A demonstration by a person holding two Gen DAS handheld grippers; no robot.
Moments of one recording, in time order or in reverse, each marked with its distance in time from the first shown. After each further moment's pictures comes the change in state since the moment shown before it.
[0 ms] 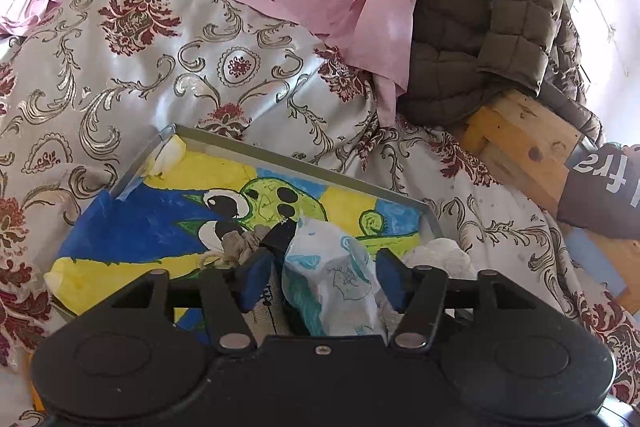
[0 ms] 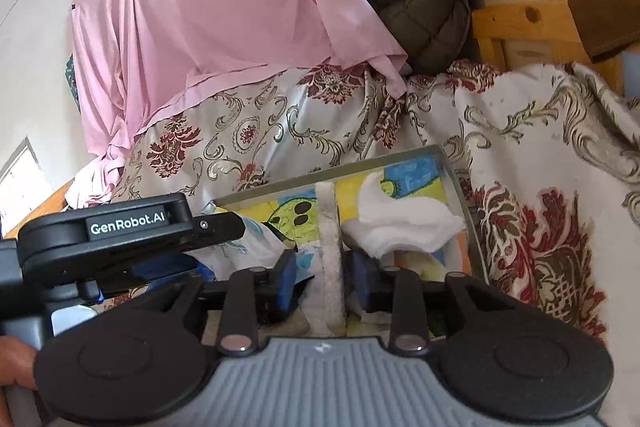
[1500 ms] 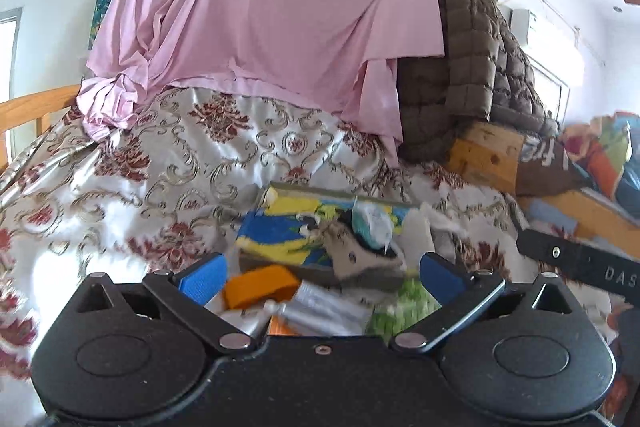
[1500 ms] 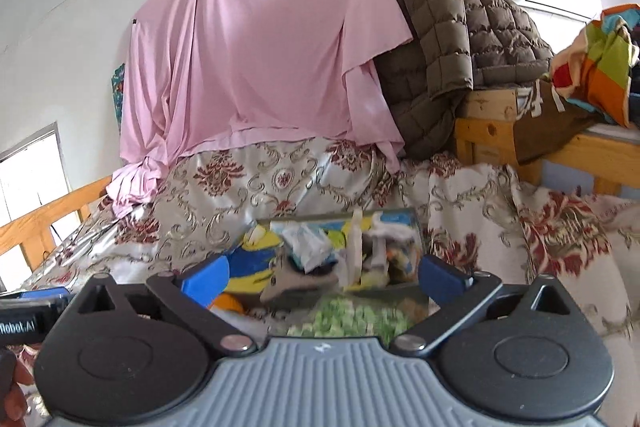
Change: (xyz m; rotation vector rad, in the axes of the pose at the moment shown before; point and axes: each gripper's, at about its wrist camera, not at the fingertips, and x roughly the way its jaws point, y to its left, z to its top) left arm -0.272 0.030 -0.097 0.179 -0.209 0.089; right arm -0.215 0.066 -0.066 -0.167 -0.186 -0.055
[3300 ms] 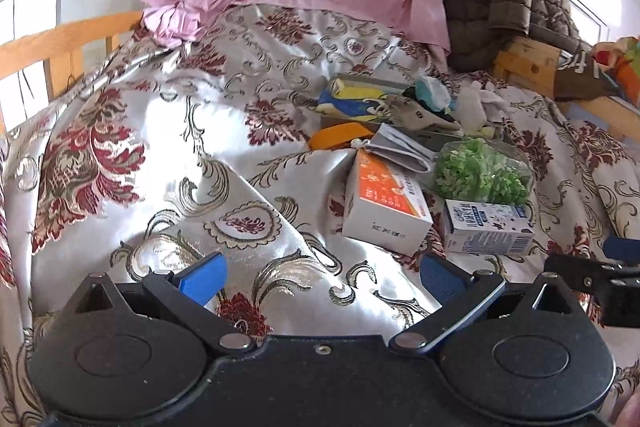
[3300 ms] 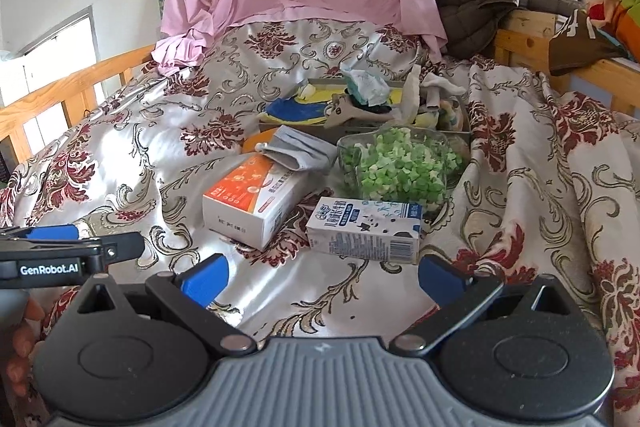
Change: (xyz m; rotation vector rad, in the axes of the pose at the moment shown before) left arm -0.076 0.042 -0.098 -0.010 0.210 0.151; right arm -0.058 0.059 -0.086 -0.135 0.327 0.050
